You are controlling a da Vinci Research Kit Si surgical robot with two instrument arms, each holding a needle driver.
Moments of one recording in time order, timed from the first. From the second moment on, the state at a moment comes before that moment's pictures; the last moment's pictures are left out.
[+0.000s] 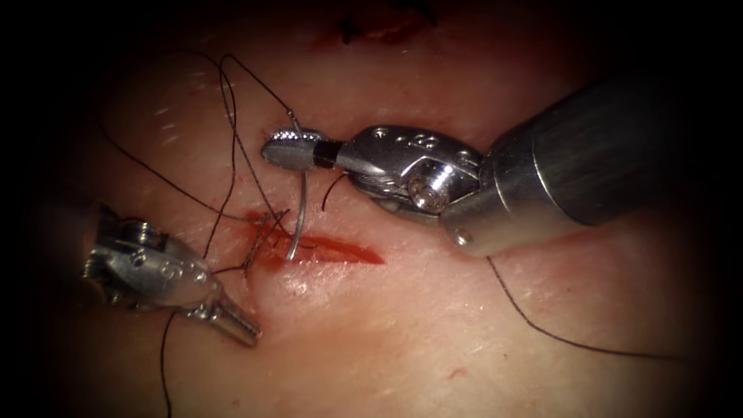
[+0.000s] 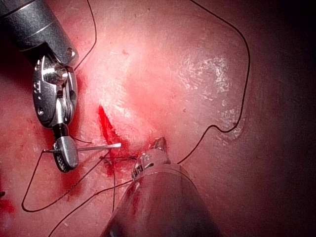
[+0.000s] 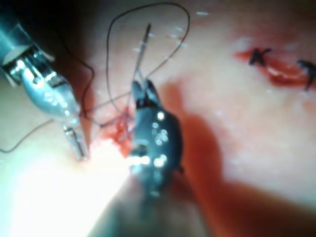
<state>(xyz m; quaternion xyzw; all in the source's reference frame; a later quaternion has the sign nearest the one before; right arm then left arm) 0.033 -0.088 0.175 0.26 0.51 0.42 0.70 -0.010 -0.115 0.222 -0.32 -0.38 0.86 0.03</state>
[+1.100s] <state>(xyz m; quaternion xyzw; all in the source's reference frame) 0.035 -0.089 0.177 0.42 0.50 0.52 0.55 -0.008 -0.117 0.224 -0.32 -0.38 0.87 0.02</state>
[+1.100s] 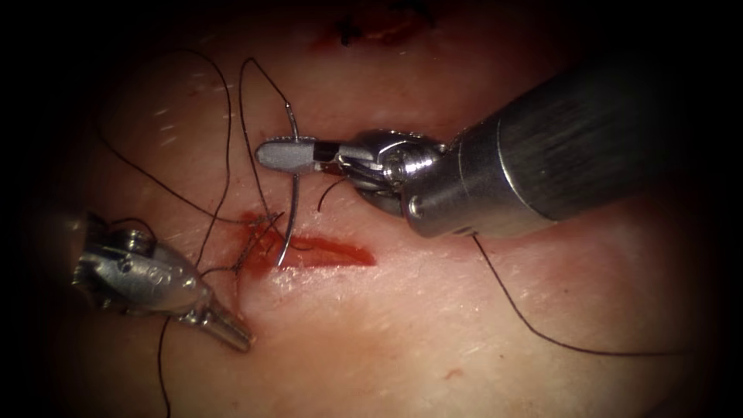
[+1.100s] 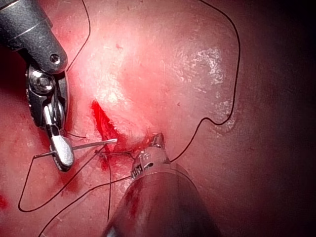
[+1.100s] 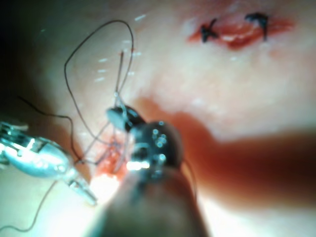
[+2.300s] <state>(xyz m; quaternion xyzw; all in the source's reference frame) 0.037 -0.093 0.175 0.48 0.46 0.51 0.54 -0.008 -0.116 0.224 -0.32 -0.38 0.87 0.02</state>
